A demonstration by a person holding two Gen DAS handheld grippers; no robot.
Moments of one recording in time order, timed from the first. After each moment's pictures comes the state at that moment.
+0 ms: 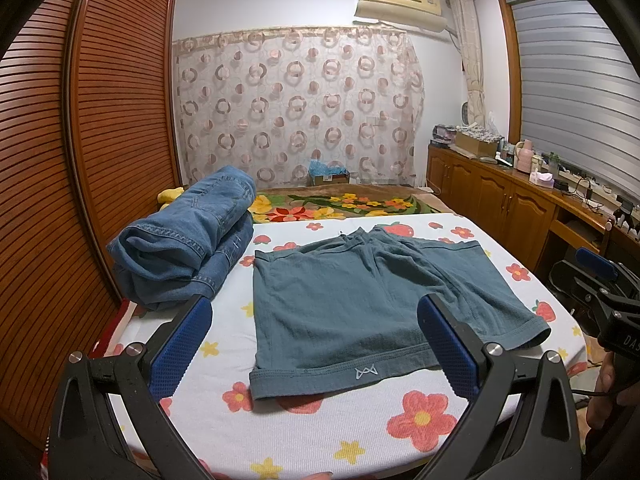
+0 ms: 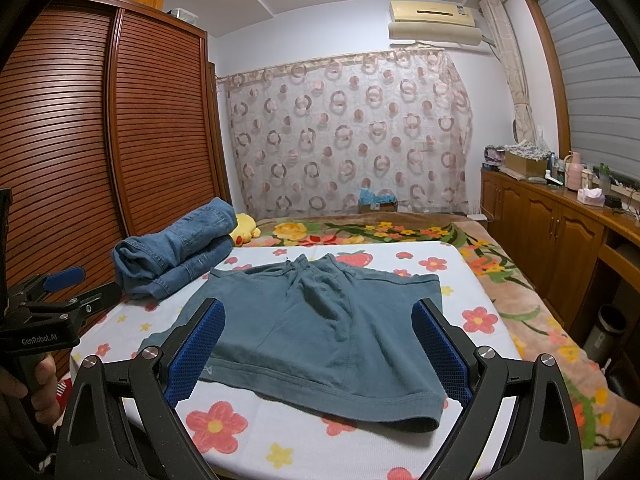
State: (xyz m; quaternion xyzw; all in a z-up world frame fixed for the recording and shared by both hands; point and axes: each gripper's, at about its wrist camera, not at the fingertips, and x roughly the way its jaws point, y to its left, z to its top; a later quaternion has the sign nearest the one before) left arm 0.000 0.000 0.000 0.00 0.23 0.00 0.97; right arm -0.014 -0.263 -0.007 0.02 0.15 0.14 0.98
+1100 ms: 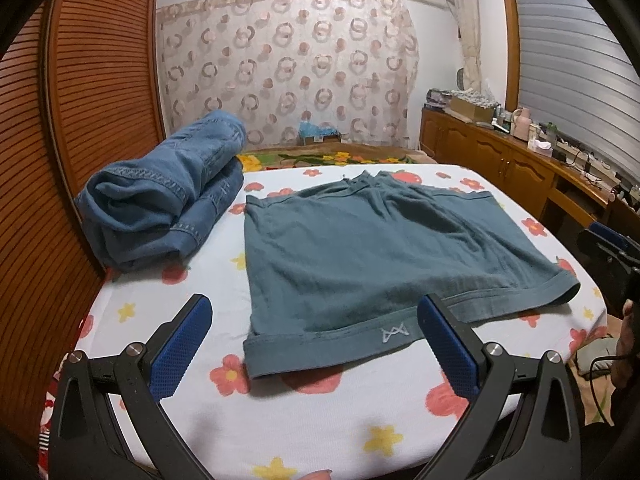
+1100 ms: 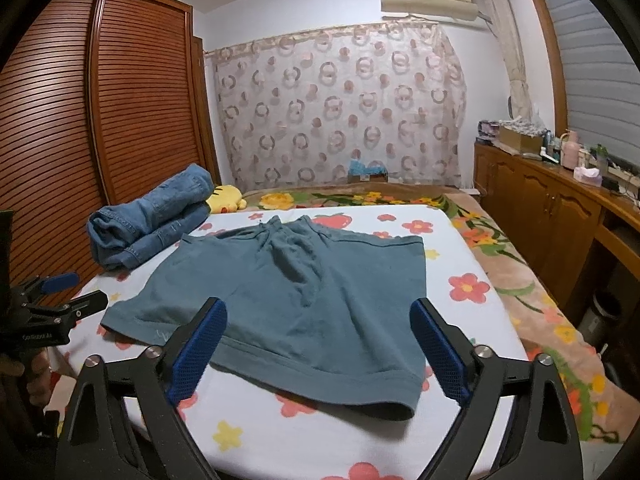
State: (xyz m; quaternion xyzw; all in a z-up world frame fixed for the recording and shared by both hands) left arm 0.034 0.019 -0.060 0.01 0.29 -0.02 0.96; right arm 0.015 -0.268 -0.017 0.01 0.20 0.14 0.97
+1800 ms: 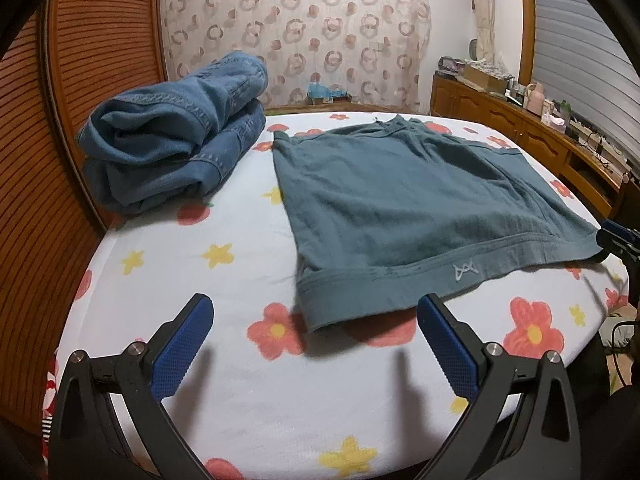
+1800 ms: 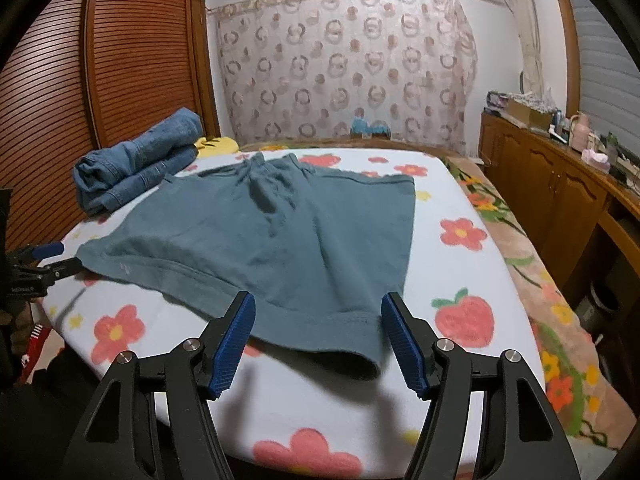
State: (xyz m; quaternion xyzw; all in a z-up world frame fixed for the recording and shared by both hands) left arm 0.040 0.059 -0.108 0.00 0.35 -0.01 0.94; right arm 0.022 -0.286 -0.029 -0.02 0.27 0.14 0.95
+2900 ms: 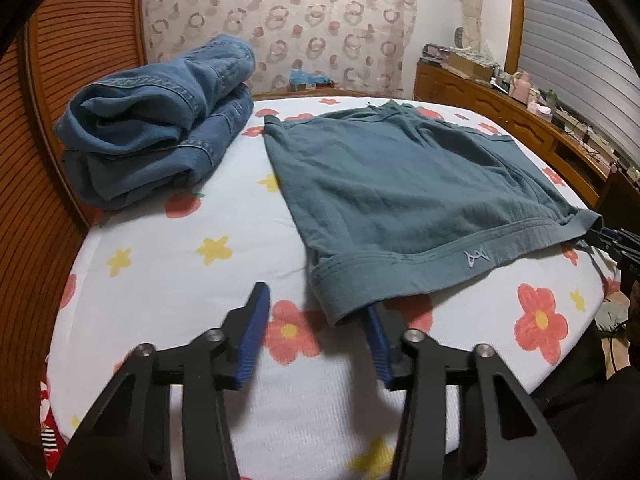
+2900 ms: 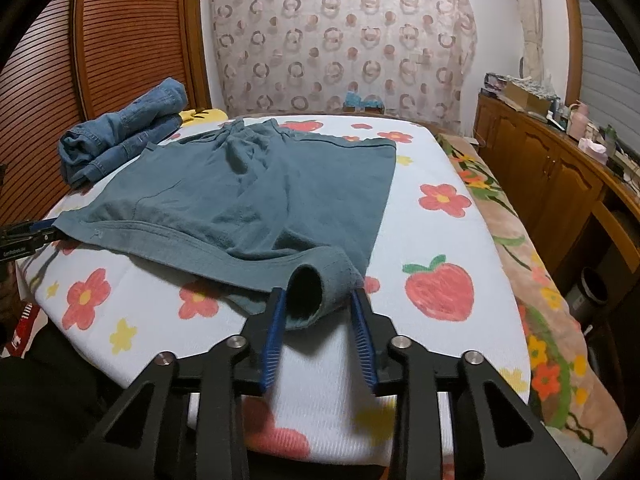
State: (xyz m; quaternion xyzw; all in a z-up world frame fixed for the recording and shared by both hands) left arm 0.051 0.072 -0.112 0.00 0.38 -0.05 0.92; right arm 0.020 -0.292 -0.019 -0.04 0.31 0.13 0.94
